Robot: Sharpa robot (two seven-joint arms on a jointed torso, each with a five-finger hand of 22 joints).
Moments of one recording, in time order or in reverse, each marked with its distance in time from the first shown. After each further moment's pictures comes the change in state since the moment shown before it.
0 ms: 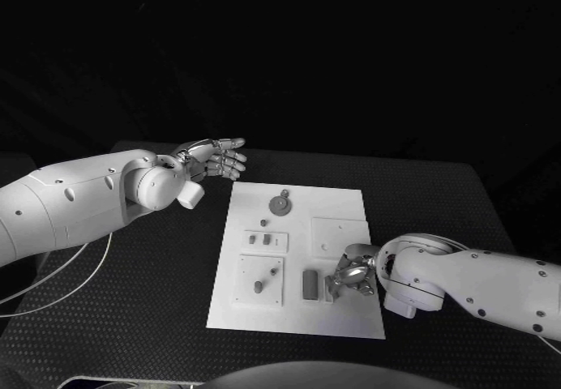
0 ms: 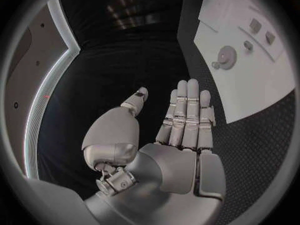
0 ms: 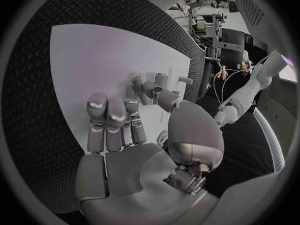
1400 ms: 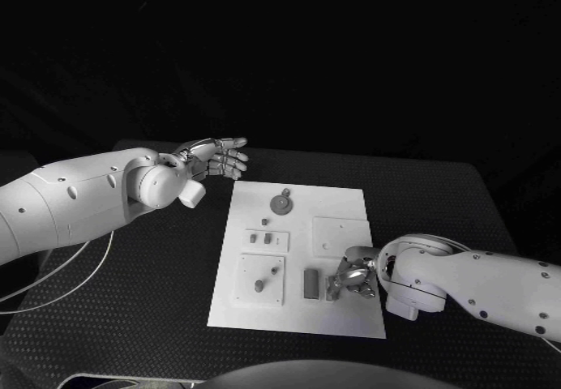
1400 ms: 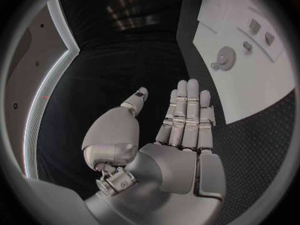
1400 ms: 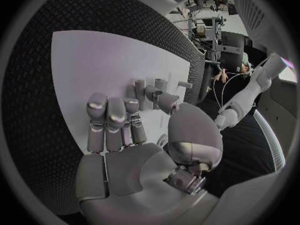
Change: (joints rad) left arm 0.000 0.000 0.000 0.000 -0.005 0.005 -0.007; left_hand 0.000 0.000 -0.003 0.003 0.000 0.000 0.000 0.000 0.000 0.000 0.000 0.004 -0.001 0.000 0.000 0.000 0.000 0.000 0.000 0.000 0.000 0.000; right arm 0.001 0.002 -0.003 0.009 -0.001 0.031 -0.008; right_hand -0.042 -0.011 -0.009 0.043 -0.021 0.012 -0.005 0.006 -0.008 -0.004 -0.003 0.000 0.000 0.000 0.000 0.004 0.009 0.000 -0.008 0.000 0.007 -0.004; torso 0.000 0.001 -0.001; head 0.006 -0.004
